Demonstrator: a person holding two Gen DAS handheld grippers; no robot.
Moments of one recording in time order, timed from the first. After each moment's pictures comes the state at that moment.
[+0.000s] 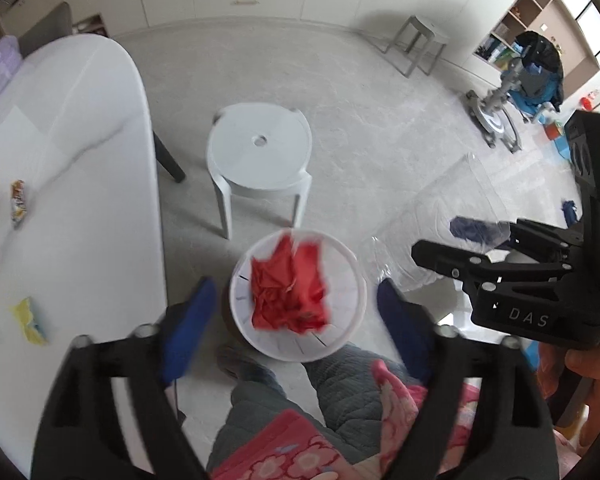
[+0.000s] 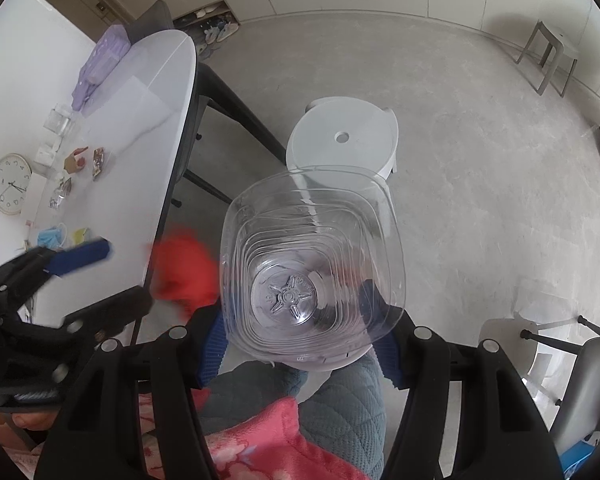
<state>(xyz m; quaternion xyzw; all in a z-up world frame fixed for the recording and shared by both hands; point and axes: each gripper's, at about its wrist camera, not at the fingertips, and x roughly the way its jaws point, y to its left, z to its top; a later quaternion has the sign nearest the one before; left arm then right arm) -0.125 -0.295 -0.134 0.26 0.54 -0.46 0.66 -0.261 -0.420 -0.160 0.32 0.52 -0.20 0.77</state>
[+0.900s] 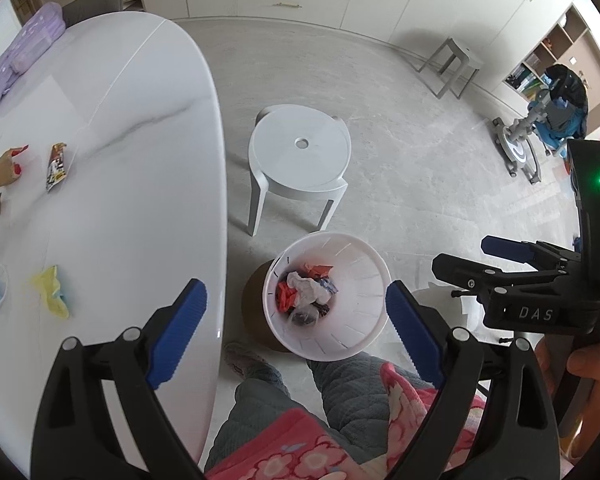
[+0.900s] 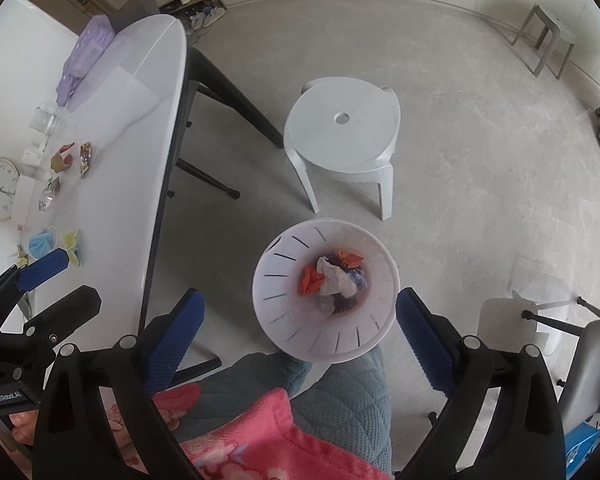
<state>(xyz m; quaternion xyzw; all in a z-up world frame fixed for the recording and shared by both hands) -0.089 -0.264 -0.133 0.23 0.55 -0.40 0.69 -0.227 -0.409 -0.174 0.34 0.55 -0.21 0.74</state>
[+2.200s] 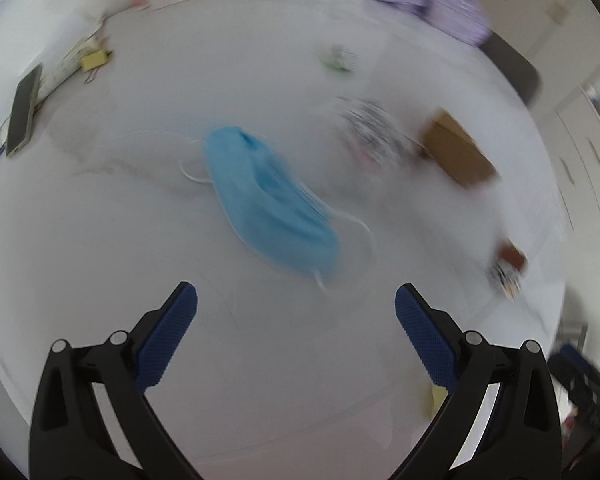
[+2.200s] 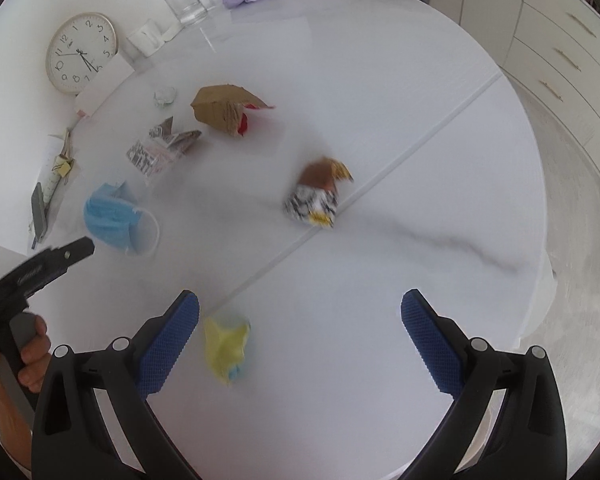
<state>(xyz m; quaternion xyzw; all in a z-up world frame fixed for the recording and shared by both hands) 0.194 0.078 -0.175 -0.09 0.59 0.00 0.81 0.130 -0.222 -0.152 0.14 0.57 0.00 0.81</state>
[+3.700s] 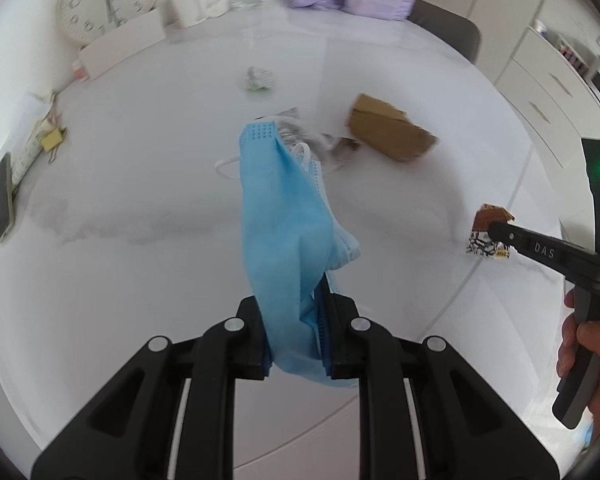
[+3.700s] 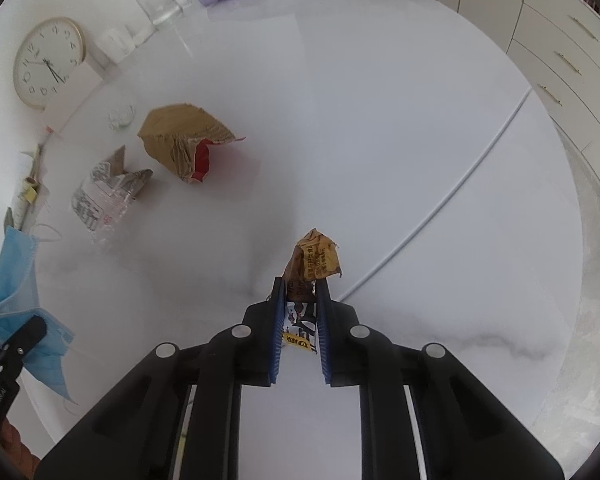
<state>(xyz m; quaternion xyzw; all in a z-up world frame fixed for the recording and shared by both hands) 0.173 0.017 -0.153 0.03 0.55 -0.09 0.83 0.197 -0.236 -0.198 0.13 0.57 -0.03 0.81</state>
